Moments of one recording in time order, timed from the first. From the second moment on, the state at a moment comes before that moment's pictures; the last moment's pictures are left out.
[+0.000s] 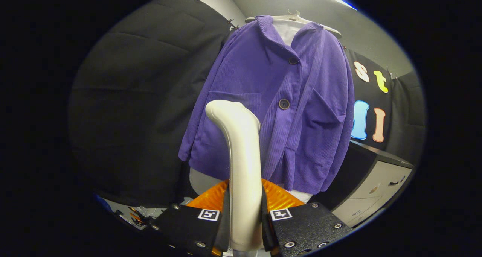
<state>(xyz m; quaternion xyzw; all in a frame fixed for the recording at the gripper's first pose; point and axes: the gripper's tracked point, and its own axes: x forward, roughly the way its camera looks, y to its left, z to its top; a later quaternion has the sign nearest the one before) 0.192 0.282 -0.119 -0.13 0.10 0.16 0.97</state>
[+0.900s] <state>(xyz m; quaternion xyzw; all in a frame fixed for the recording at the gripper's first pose) 0.137 0.272 -0.228 -0.15 0.22 0.18 0.95</state>
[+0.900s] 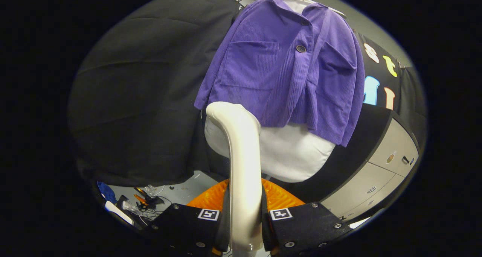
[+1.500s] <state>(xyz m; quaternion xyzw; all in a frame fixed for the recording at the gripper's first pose) 0.078 0.163 -0.200 -0.09 0.21 0.15 0.96</state>
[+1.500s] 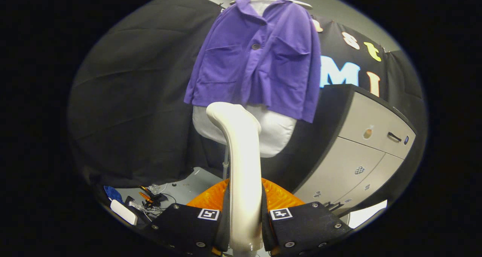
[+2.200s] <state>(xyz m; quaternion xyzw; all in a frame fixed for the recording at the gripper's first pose) 0.019 -0.065 -0.080 -0.02 0.13 0.01 0.99</state>
